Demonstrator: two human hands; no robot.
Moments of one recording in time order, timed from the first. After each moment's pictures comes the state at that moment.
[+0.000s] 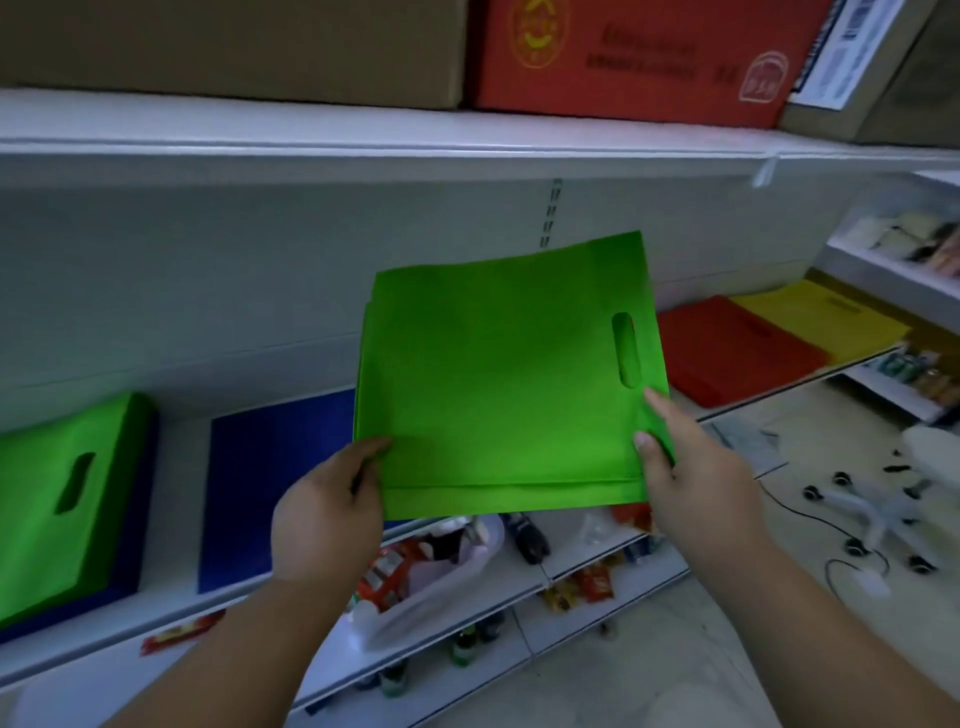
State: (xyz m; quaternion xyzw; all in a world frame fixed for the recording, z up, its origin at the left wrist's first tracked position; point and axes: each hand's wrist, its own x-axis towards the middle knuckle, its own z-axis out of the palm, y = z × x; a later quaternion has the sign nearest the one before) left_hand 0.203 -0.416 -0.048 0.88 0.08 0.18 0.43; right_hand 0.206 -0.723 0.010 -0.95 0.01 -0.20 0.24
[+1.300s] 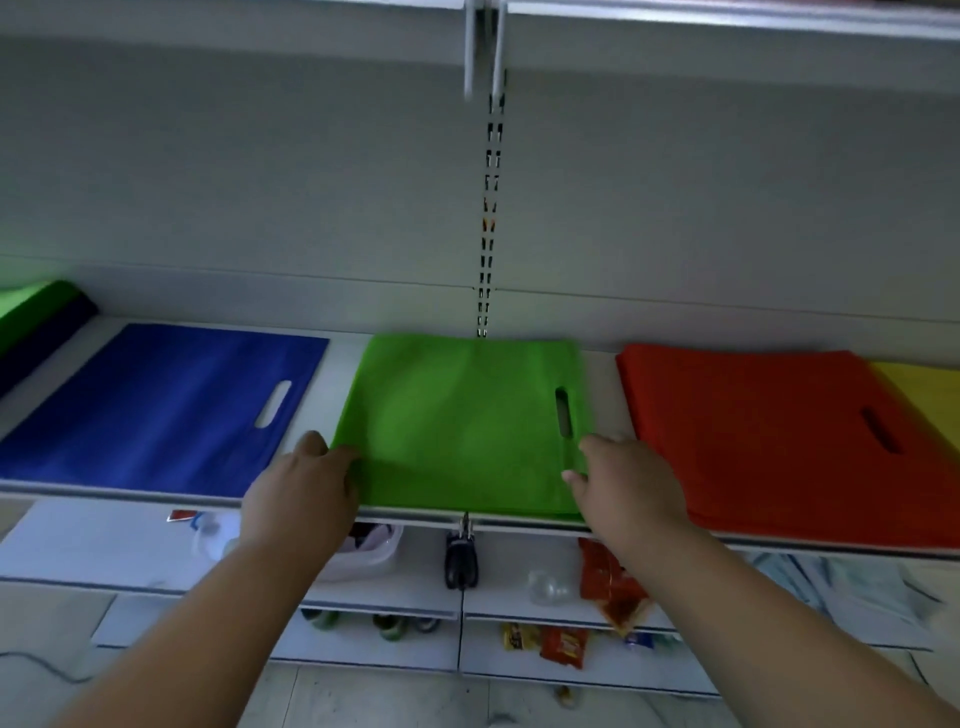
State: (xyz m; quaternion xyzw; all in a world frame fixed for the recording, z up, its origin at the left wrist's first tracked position) left_hand 0.326 -0.658 -0.096 0.96 0.27 0.03 0.03; right_hand 0.471 -0.925 -0.074 -0.97 -0.25 0.04 0.06
